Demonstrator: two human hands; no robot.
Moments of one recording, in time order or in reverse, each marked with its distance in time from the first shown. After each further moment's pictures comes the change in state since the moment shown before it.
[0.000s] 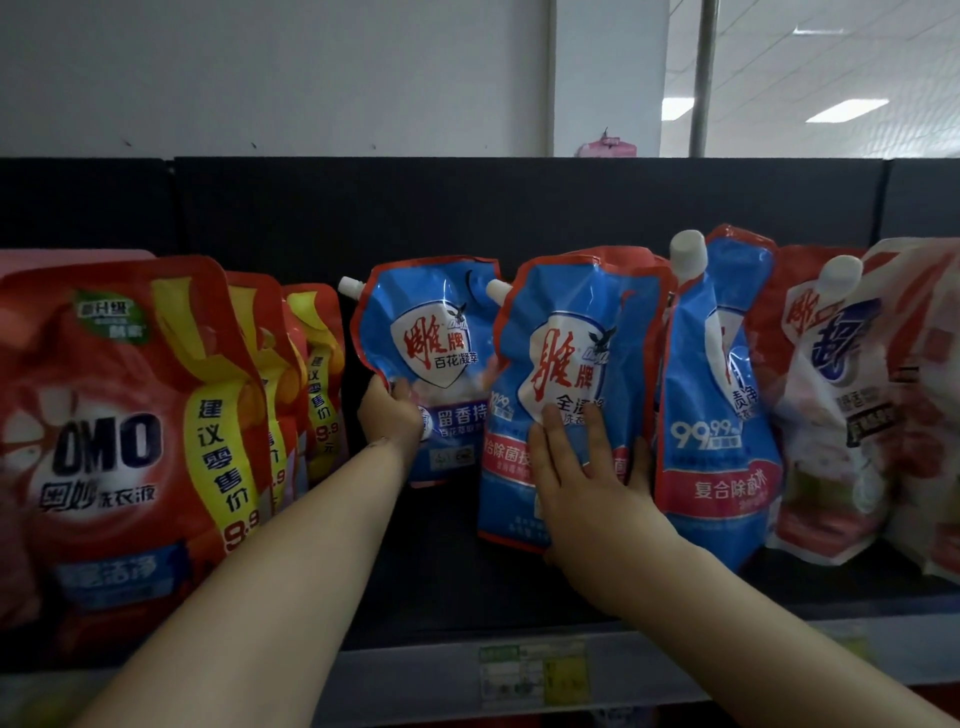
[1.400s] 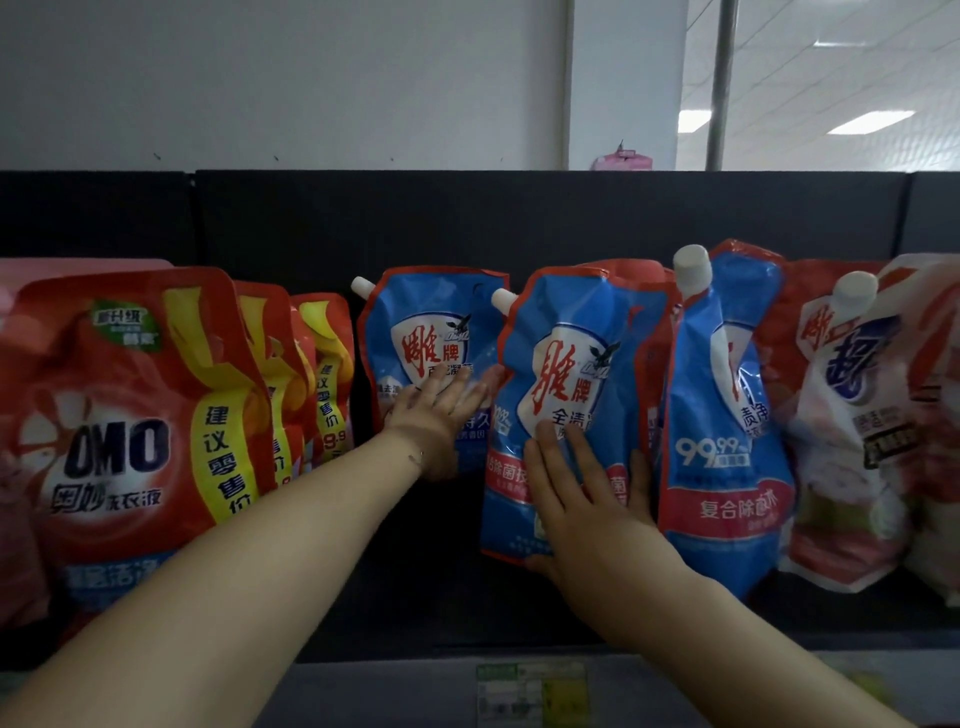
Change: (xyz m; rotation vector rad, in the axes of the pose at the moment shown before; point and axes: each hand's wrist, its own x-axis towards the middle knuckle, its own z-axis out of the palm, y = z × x) left_hand 0.004 0.015 0.003 1.348 -0.715 0.607; right_hand 0.006 0.004 0.015 0.116 0.251 -0.095
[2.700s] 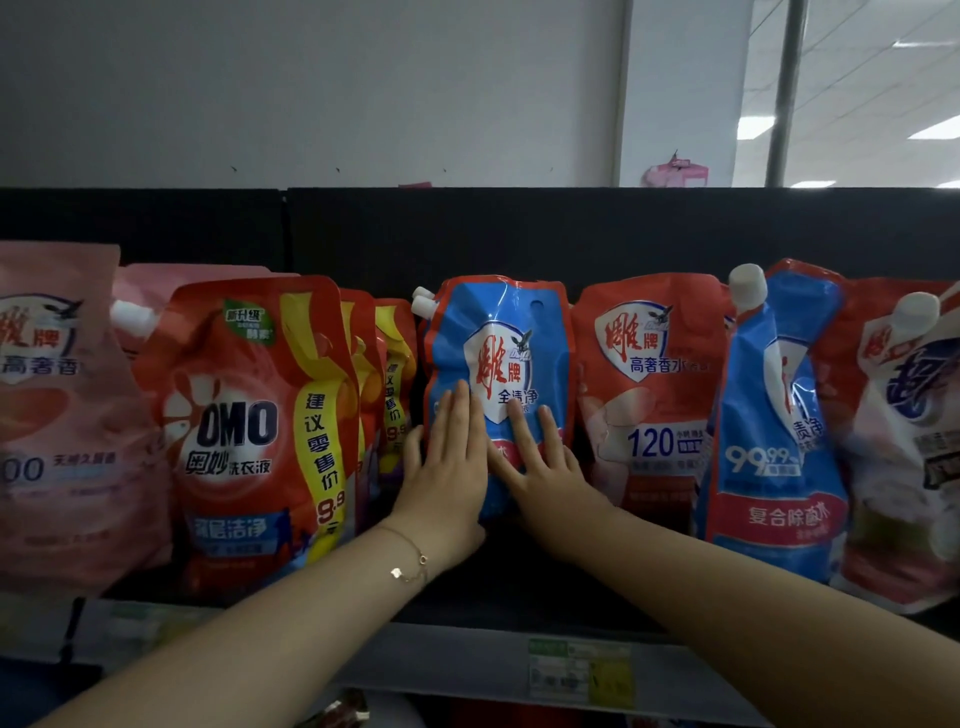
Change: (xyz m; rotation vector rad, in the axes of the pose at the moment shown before) left_hand -0.134 0.028 -0.021 -0.104 0.246 -0.186; right_hand 0.070 -0.037 0.039 0.193 0.134 -0.166
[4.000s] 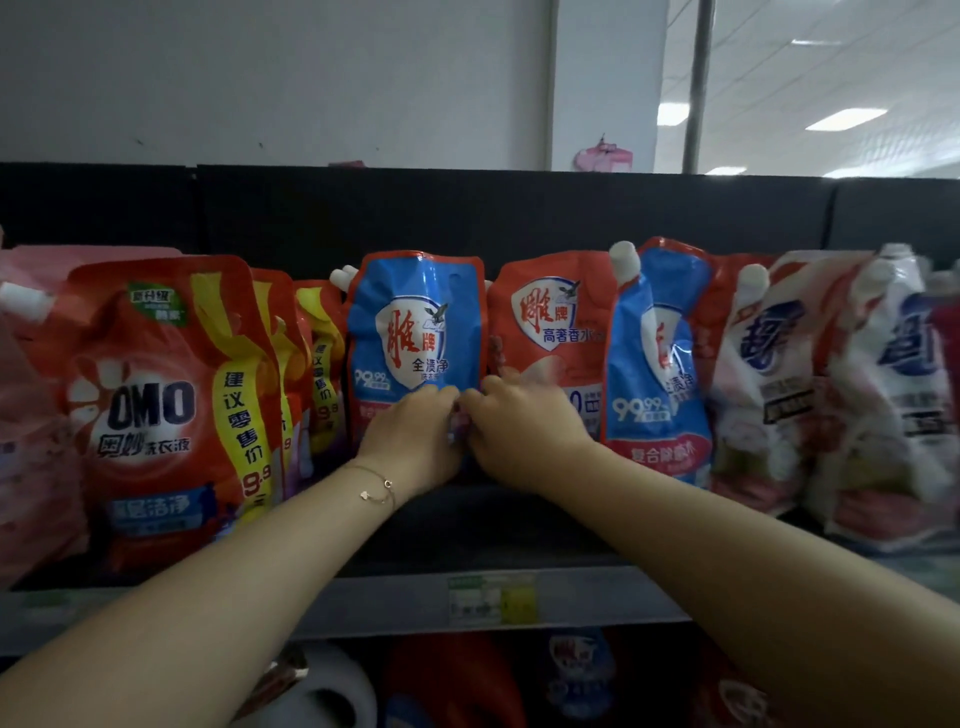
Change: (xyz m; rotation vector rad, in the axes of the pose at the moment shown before) left_hand 0.016 0.033 -0.031 -0.307 -0.025 0.064; right_hand -0.029 0.003 -0.095 -0.250 0.155 -0.060
